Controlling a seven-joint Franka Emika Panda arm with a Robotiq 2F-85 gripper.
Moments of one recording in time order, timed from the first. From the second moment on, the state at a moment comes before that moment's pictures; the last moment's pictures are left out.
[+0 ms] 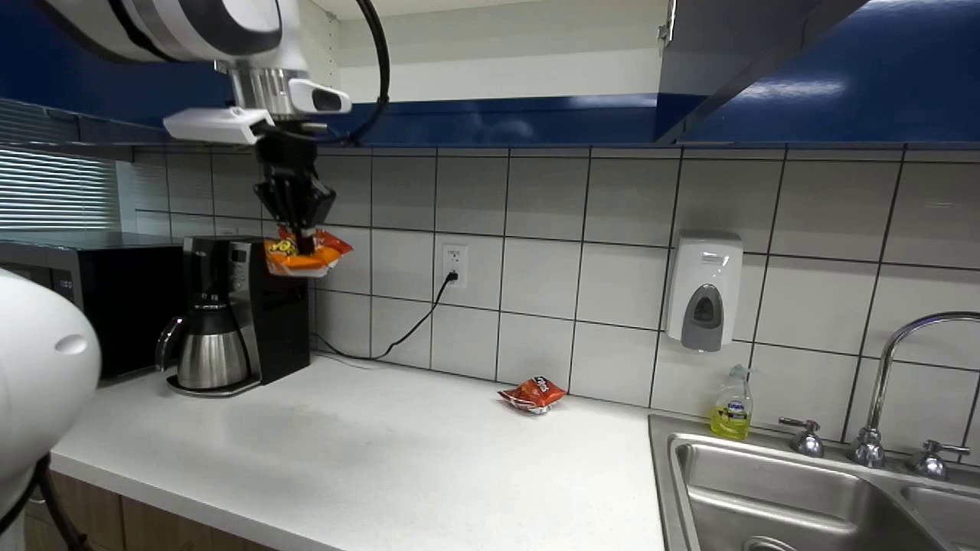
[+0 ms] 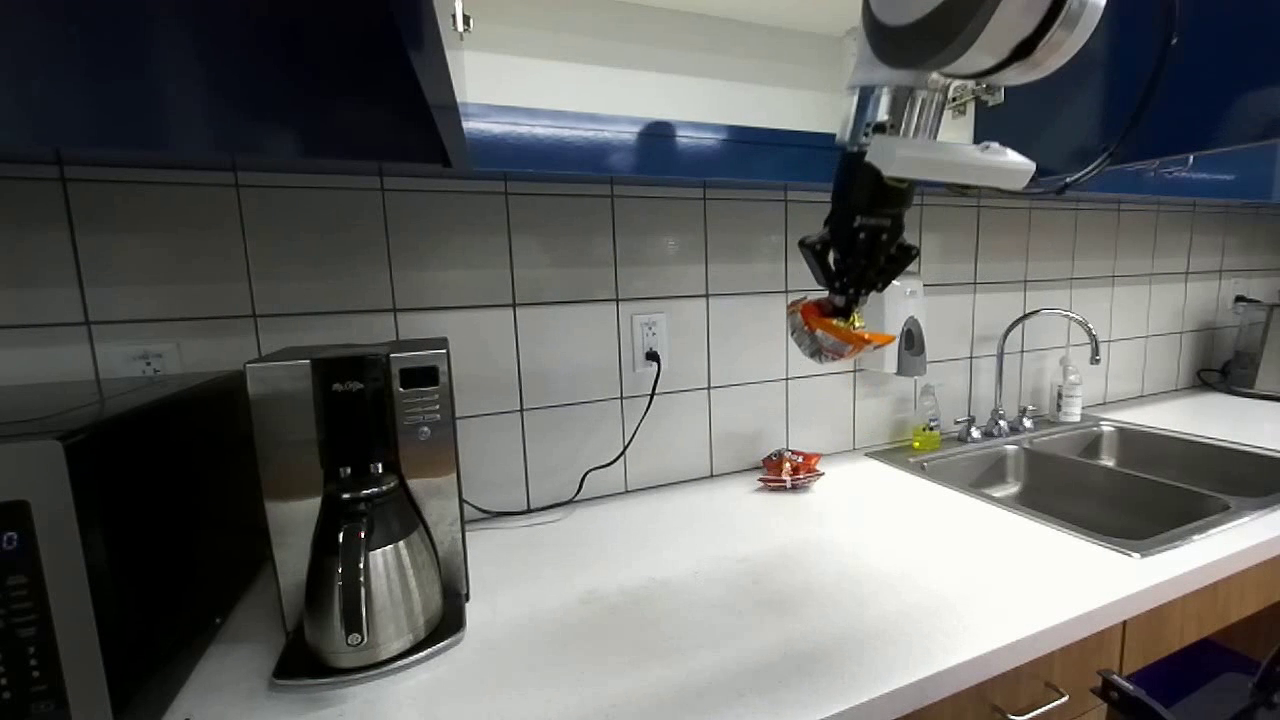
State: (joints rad) arm 0.06 -0.76 0.08 -2.59 0.04 2.12 0.20
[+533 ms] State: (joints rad) arm 0.02 -0.90 0.08 -2.34 0.04 1.97 0.25
